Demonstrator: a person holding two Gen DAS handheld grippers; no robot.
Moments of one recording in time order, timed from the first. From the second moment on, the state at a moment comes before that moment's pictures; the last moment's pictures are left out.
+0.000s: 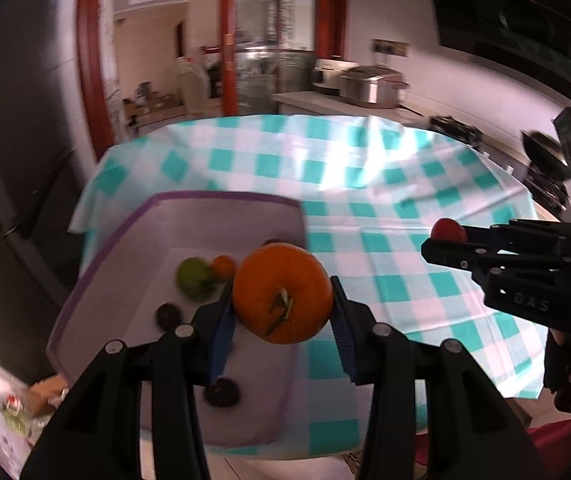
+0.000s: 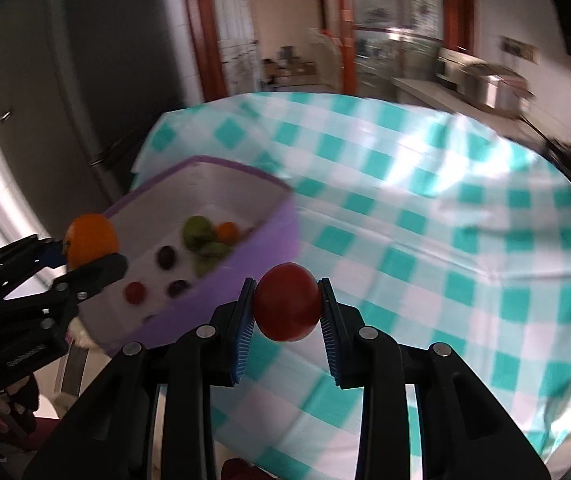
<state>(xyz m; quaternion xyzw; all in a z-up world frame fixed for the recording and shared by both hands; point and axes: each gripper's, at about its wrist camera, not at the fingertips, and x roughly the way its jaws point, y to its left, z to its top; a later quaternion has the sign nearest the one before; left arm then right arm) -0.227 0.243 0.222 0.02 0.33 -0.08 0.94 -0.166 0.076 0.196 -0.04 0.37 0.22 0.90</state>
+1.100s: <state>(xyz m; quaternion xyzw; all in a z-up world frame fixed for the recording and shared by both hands) -0.083 0.401 0.086 -0.12 0.63 0.17 0.75 0.074 0.333 0.073 -0.20 0.55 0.32 0.75</state>
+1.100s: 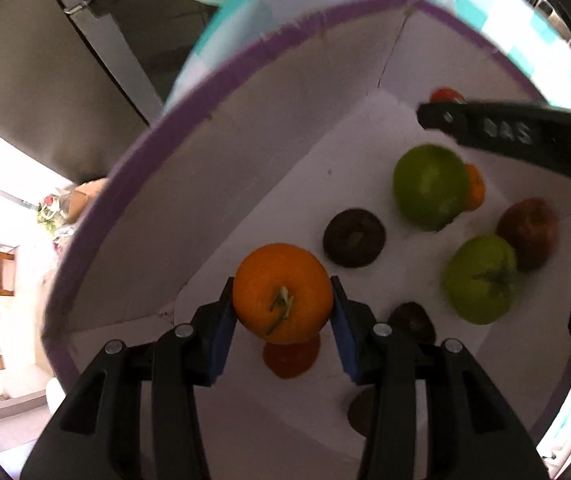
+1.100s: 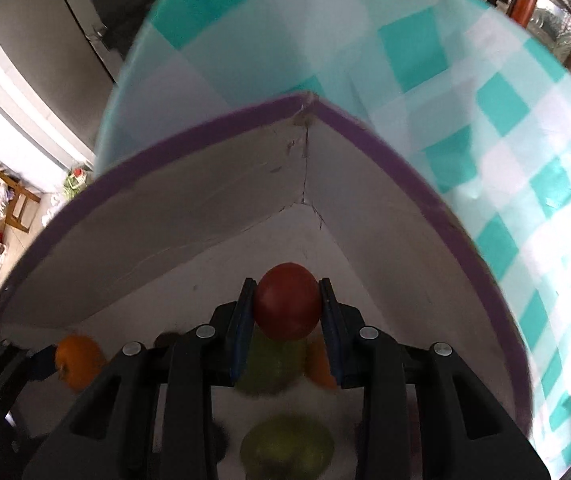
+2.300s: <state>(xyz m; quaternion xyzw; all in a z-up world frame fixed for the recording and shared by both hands) -0.161 0.373 0.195 -0.10 0.45 0.13 0.88 -0.027 0.222 0.165 -0.09 0.47 0.26 0.84</state>
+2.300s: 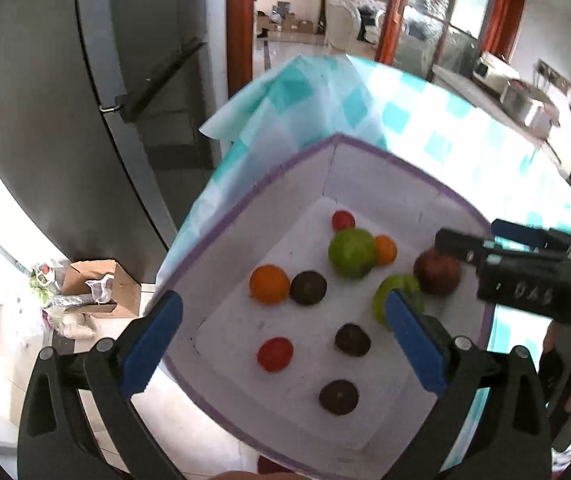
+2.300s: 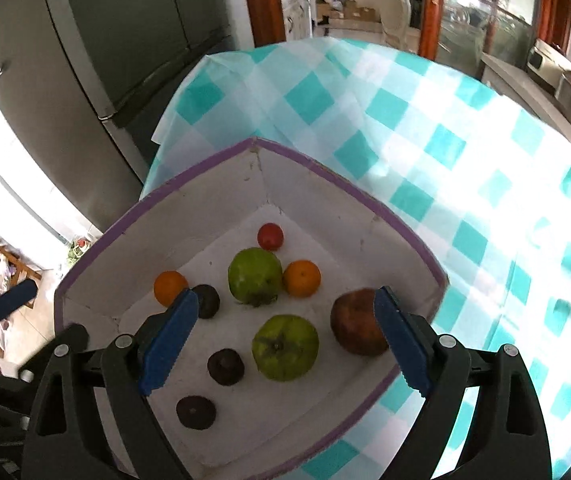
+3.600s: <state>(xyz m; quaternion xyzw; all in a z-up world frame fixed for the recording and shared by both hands) -0.154 0.395 0.131 -0.08 0.51 0.13 0.84 -0.033 0.249 0.122 -0.12 0.53 0.25 0.80</state>
